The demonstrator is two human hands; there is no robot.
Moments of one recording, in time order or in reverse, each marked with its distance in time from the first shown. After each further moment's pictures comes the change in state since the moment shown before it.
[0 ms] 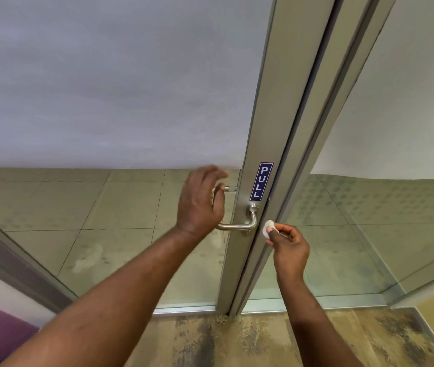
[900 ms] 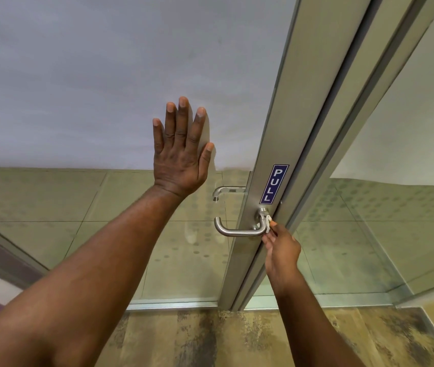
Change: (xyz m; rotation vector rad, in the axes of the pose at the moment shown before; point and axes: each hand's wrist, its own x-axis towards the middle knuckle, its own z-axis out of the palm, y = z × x) left_hand 0.088 -0.081 -0.001 0.637 0.187 0.247; right_hand 0.031 0.016 0.055 0.444 0.155 0.452
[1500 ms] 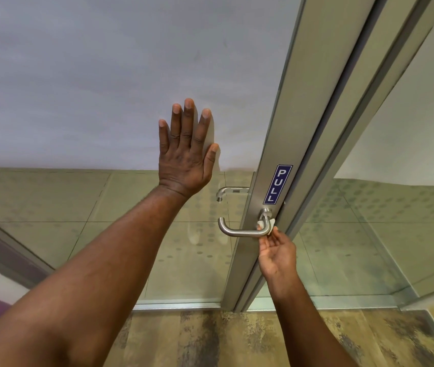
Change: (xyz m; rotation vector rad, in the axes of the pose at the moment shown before) left_hand -0.001 0.000 -0.004 -0.008 -0.049 0.021; right_hand 0.003 0.015 -0.009 0.370 -0.102 0.277
